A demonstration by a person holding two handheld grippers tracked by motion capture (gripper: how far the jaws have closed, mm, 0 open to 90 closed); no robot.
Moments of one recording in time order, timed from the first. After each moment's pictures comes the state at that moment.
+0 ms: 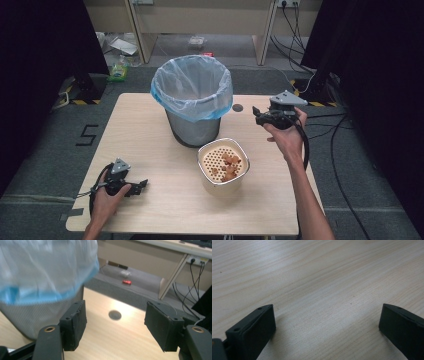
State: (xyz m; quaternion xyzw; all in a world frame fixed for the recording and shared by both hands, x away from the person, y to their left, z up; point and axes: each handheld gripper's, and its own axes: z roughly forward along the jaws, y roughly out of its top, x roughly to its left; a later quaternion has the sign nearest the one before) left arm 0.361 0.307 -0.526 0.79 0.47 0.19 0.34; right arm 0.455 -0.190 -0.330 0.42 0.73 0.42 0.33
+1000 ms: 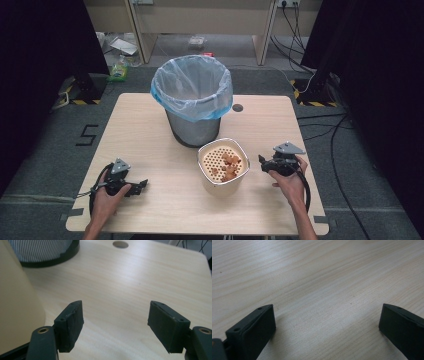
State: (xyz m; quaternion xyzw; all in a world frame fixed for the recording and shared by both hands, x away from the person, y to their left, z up) left arm 0.361 0.307 -0.526 0.79 0.47 0.19 0.35; right arm 0.398 -0.224 -0.465 0.47 0.76 0.36 0.27
